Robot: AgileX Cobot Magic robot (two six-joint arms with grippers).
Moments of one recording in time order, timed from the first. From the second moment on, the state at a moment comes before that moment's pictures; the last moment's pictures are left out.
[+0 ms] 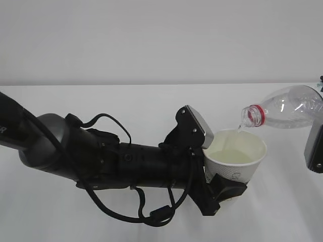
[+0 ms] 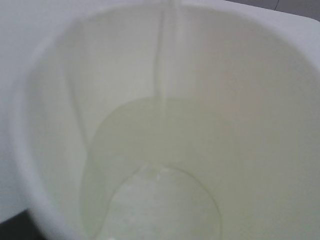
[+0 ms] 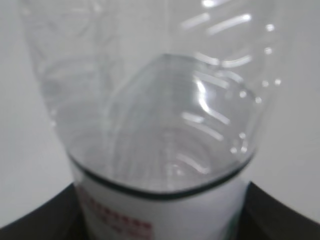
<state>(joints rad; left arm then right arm) -0.79 2.10 -1.01 0.78 -0.72 -0.53 0.08 1.32 -0.28 0.01 -0.80 -1.62</state>
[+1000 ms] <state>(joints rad) -0.79 2.10 -1.01 0.78 -0.72 -0.53 0.08 1.32 -0.28 0.01 -0.80 -1.62</state>
